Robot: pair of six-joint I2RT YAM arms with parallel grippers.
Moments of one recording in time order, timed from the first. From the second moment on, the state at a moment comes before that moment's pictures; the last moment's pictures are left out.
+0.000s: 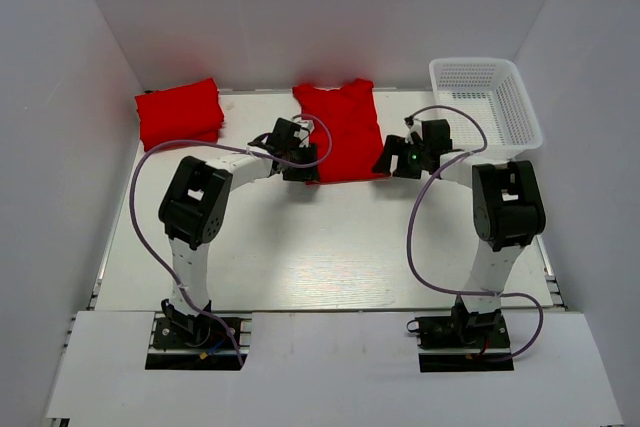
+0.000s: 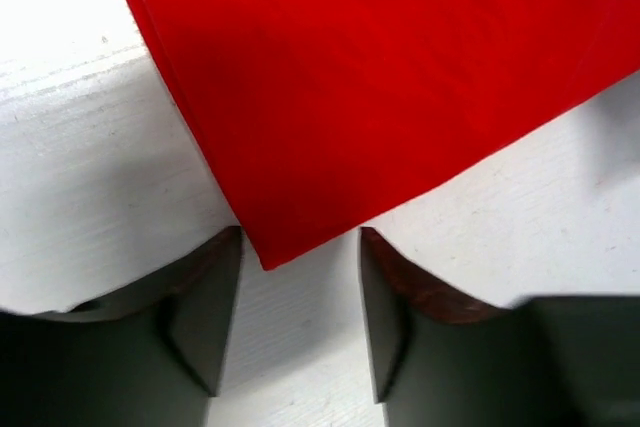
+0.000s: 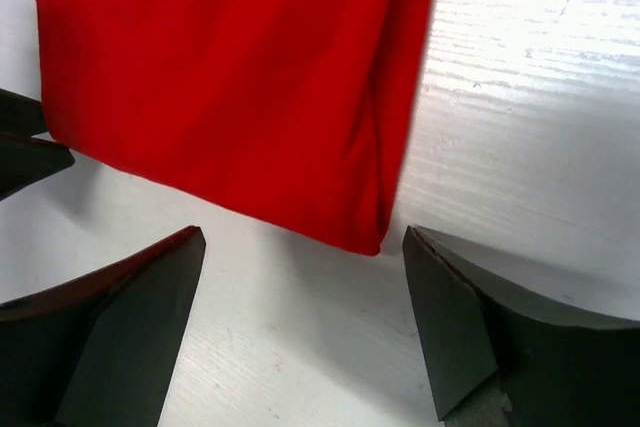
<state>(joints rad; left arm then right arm) -0.48 2.03 1.36 -0.22 0.20 -0.34 0.17 1.90 1.10 -0.02 -0.49 0.28</state>
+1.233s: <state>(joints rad) -0.60 1.37 1.04 -0.44 0.34 -0.35 0.18 1.09 0.69 -0.31 -0.61 0.22</state>
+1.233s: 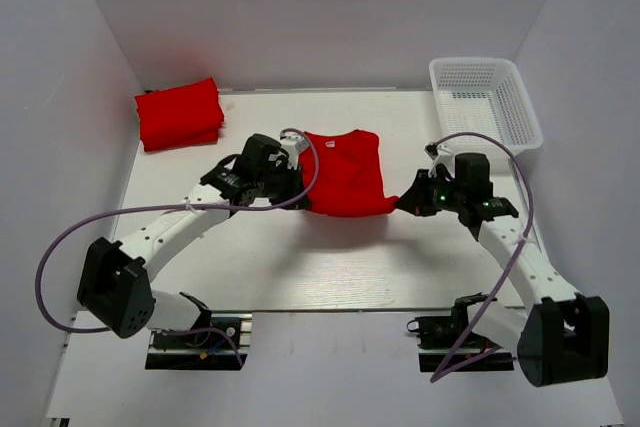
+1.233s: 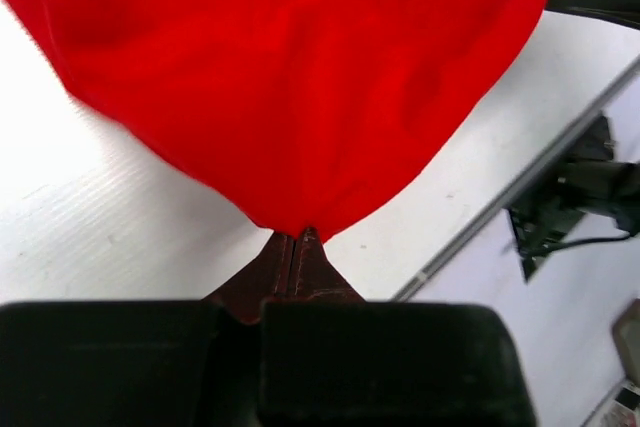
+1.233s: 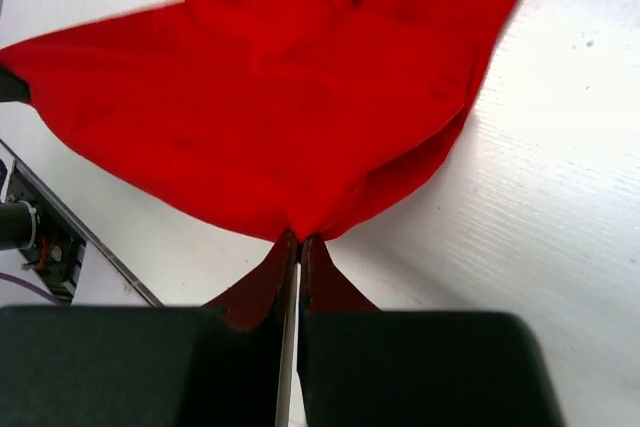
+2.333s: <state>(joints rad) -0.44 1.90 1.63 -0.46 -0.06 -0.37 0.17 1.88 1.53 -0.32 -0.54 0.24</state>
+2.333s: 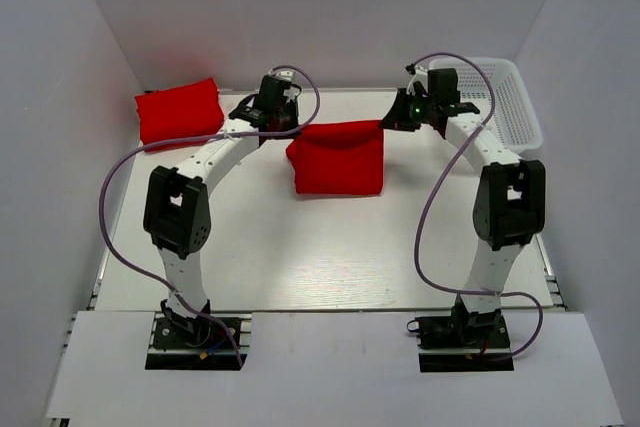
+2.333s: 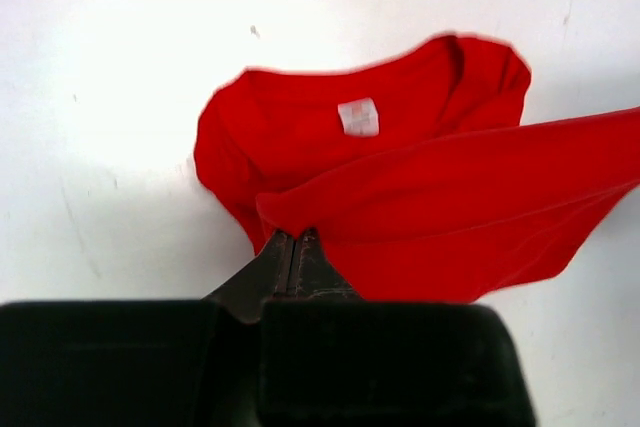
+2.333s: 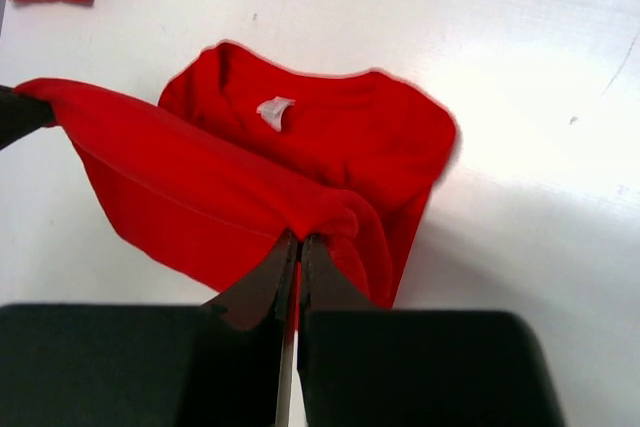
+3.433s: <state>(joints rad) -0.30 2.21 1.75 -0.39 0.17 -0.35 0.16 2.10 1.67 -0.21 -0.66 0.28</state>
